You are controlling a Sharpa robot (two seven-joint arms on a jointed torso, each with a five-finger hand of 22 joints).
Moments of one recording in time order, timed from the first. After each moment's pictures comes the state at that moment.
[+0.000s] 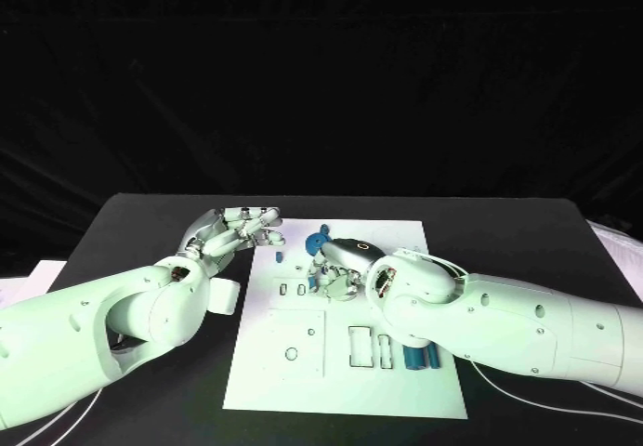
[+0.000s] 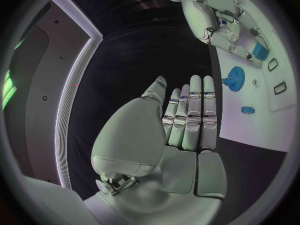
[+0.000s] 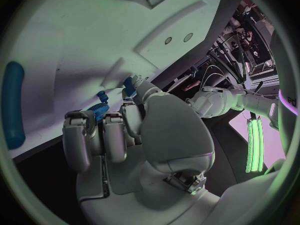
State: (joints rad) left arm 1.15 -0.92 0.01 1.66 -0.01 -0.38 0.43; left_hand 1.44 -0.02 0.05 0.13 0.12 1.02 0.20 0.08 0.07 1.12 0.14 0.07 0.07 1.19 0.09 0.22 0.34 0.17 0.96 0.19 0.44 0.23; right arm 1.16 -0.62 -0.04 1.58 -1.53 -0.29 -0.34; right_hand 1.35 -0.01 0.29 0.05 0.15 1.10 0.12 0.10 0.11 1.41 0.02 1.23 1.35 1.47 -0.03 1.51 1.31 0.03 1.46 0.08 1.53 1.31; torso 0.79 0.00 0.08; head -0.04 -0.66
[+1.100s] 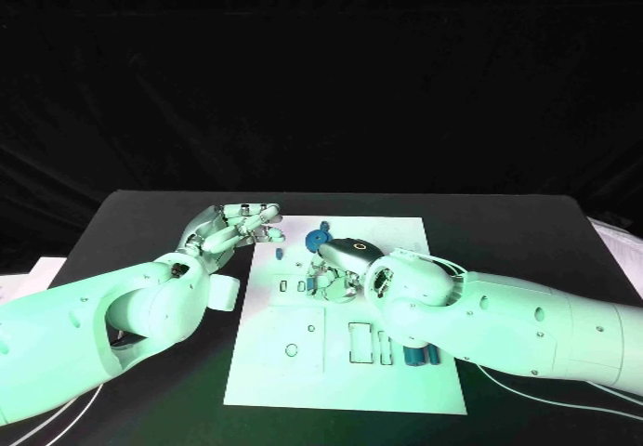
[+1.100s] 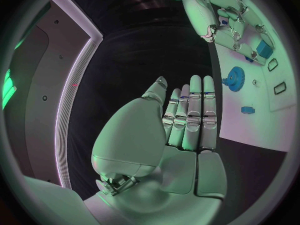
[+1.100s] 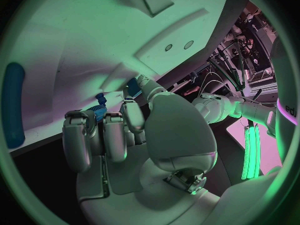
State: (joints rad) left arm 1.15 -0.92 0.01 1.66 -0.01 -0.38 0.43; left_hand 1.44 -0.01 0.06 0.12 0.12 1.02 0.20 0.08 0.07 1.12 0.14 0.07 0.07 1.19 0.09 0.22 0.34 0.17 0.96 0.19 0.44 0.23; right arm 1.15 -0.62 -0.04 1.59 -1.59 -0.27 -0.35; right_hand 1.28 -0.09 0.25 0.07 0.19 1.10 0.12 0.08 0.11 1.39 0.04 1.18 1.29 1.47 -0.03 1.50 1.31 0.03 1.46 0.08 1.52 1.31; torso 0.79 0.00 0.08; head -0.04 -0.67
